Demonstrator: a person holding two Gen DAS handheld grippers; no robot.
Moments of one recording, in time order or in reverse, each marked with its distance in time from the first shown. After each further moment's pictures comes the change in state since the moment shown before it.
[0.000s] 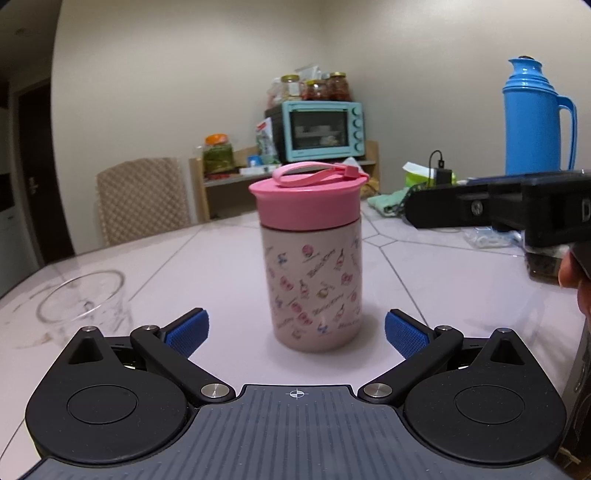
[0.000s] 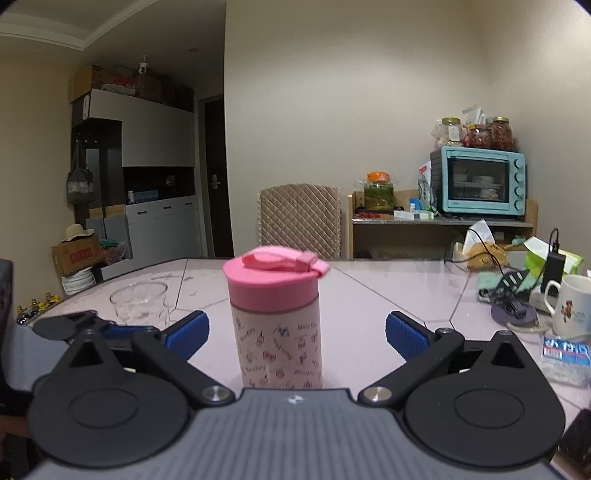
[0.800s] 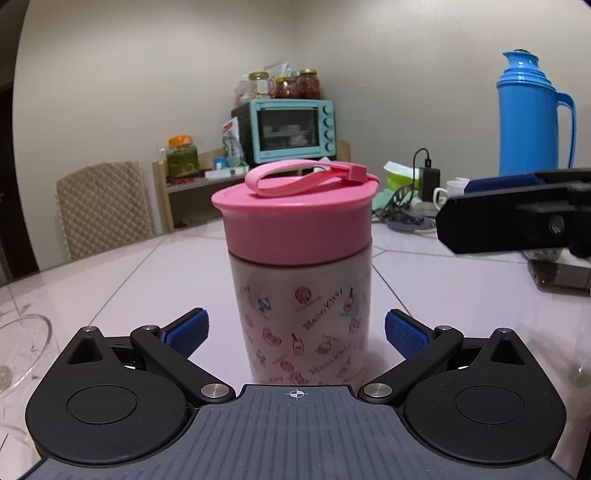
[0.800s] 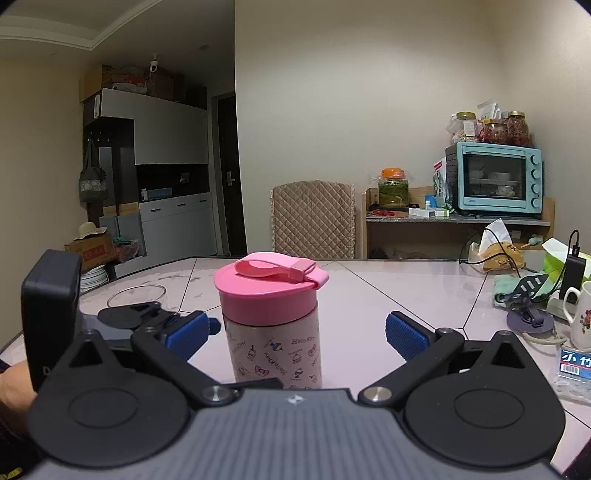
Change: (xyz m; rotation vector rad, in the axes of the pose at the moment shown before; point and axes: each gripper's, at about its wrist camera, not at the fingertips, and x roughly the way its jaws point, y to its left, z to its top) left arm 0.062 0.002 0.017 0.027 -0.014 -0.123; right arm 0.020 -0.013 0.004 0.018 0.051 0.051
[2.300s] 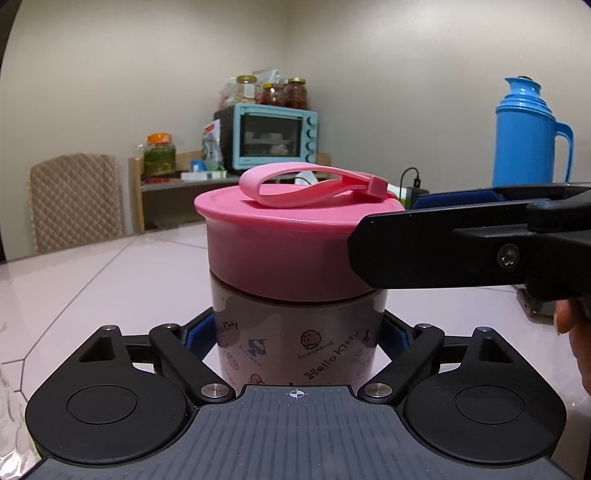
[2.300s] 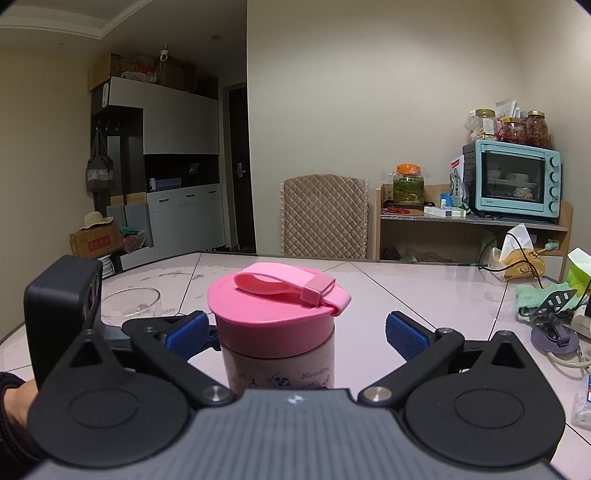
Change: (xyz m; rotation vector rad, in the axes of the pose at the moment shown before) left arm 0.032 0.015 0.001 -0.068 -0.026 -0.099; right arm 0.039 0.008 0.013 -0.075 0.021 0.020
